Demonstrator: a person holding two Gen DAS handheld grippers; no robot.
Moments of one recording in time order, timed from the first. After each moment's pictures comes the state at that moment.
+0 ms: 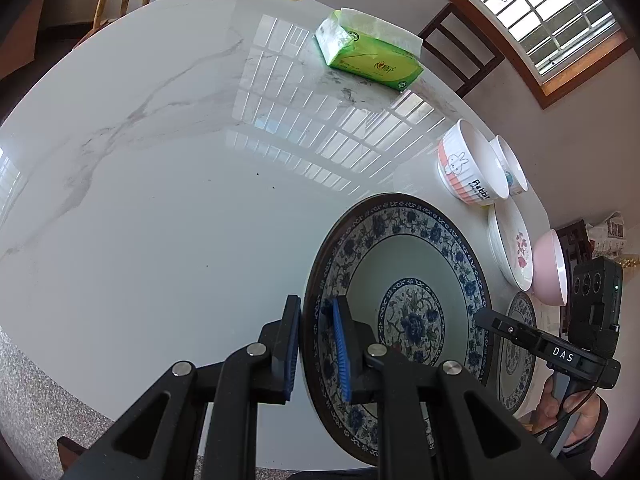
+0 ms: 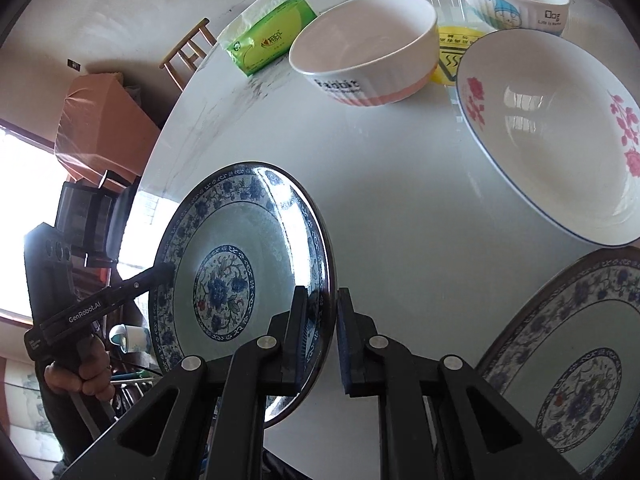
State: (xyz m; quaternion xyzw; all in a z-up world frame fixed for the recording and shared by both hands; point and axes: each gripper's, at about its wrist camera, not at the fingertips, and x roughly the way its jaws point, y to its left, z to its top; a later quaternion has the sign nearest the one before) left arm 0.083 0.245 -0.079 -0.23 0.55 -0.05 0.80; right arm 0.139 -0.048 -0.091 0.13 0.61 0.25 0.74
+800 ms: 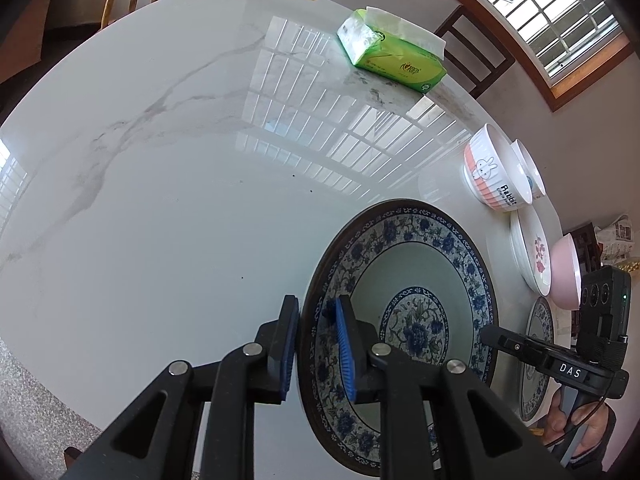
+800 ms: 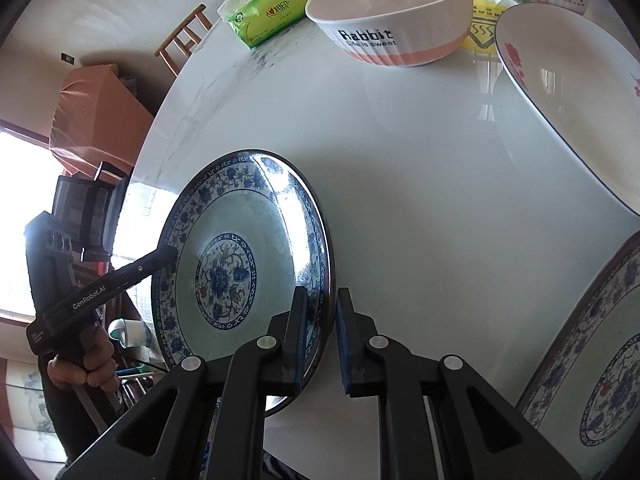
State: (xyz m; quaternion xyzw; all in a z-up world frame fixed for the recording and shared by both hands) left arm 0.084 0.265 -0.098 -0.23 0.55 -0.03 0.80; right arm 0.130 -0.036 -0.106 0.12 0.63 0.24 0.72
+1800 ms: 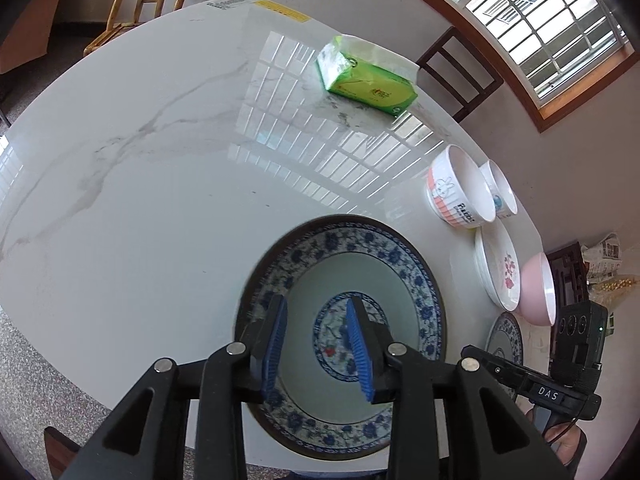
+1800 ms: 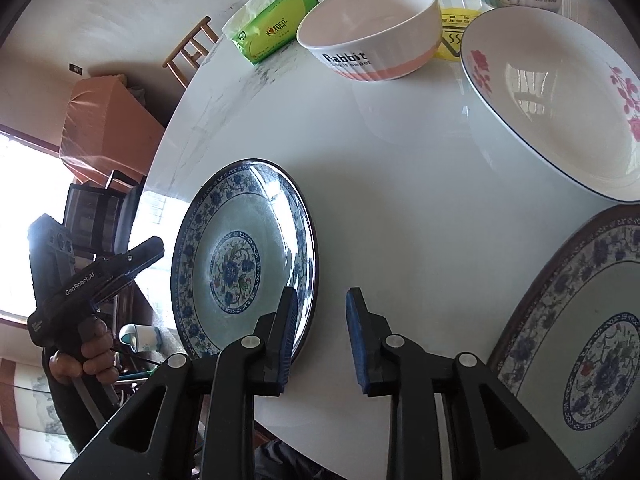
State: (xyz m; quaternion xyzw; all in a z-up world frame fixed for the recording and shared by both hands) left arm 0.075 0.240 -0.058 -0.26 0.52 -0.04 0.81; right arm 0.119 -0.062 -0.088 0.15 0.61 0.26 0.73
